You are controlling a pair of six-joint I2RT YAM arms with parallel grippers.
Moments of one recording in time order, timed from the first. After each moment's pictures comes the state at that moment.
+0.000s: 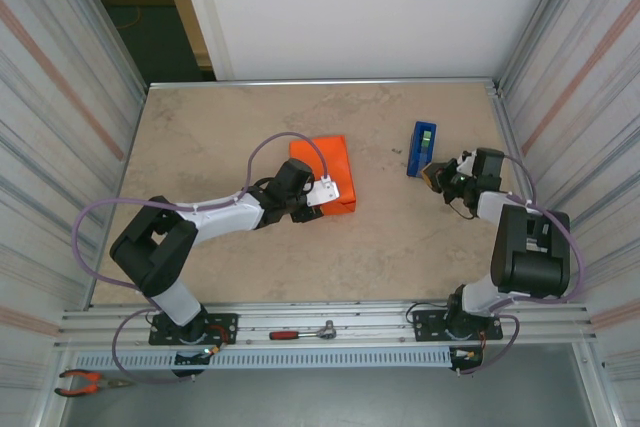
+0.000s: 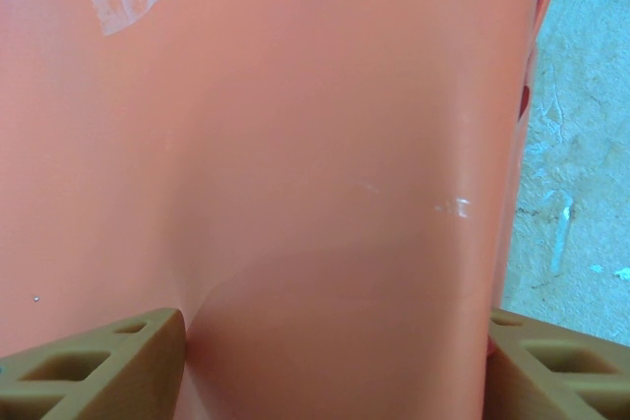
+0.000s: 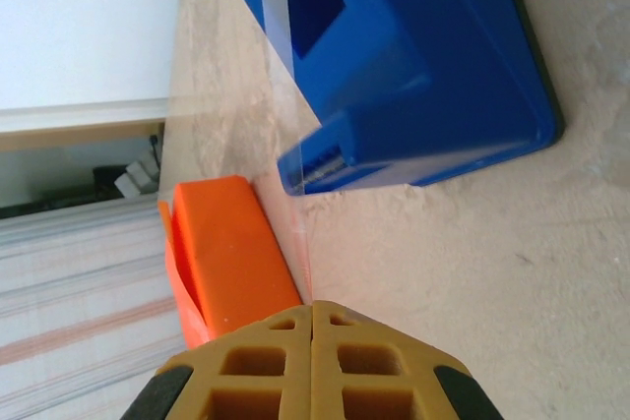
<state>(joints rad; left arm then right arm) -0.74 1.65 0.90 -0.06 -0.05 0.66 -0.17 1.51 0.63 0.16 -0.69 0.96</state>
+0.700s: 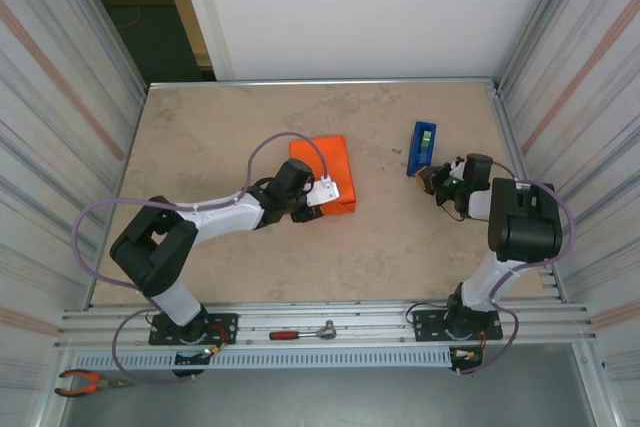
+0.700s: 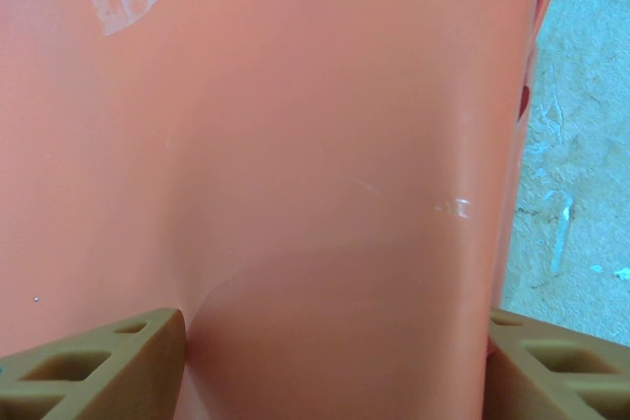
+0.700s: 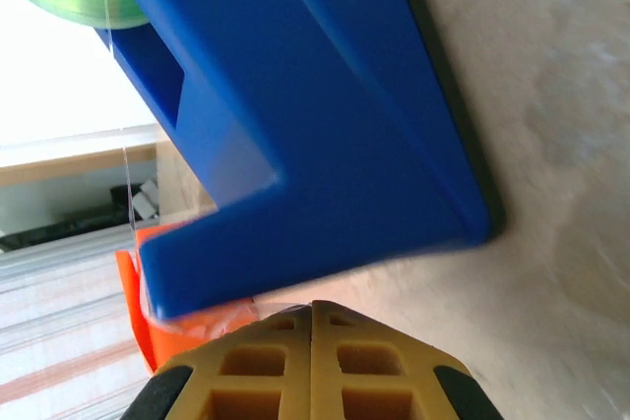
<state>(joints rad) -0.74 1.65 0.90 -0.06 -0.05 0.66 -0.14 1.76 0.62 0.48 -0.67 1.07</state>
